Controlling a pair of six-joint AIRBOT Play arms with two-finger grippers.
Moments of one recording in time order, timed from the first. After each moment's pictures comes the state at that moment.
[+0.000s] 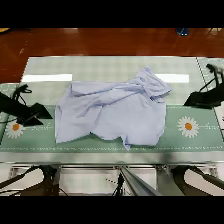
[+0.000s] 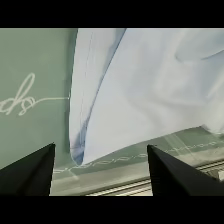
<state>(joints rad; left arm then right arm) 0.40 -1.26 0.87 1.15 -1.49 -1.32 -0.36 -1.23 1.05 -1.27 1.39 1.27</state>
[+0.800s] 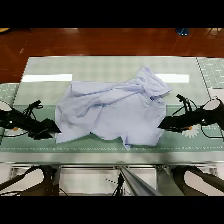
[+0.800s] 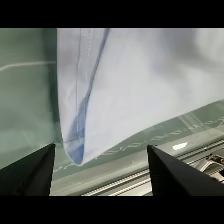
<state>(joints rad) 0.39 -1.24 0.65 1.11 -1.40 -1.20 -0.22 -1.20 0.62 -1.03 1.20 1.19</state>
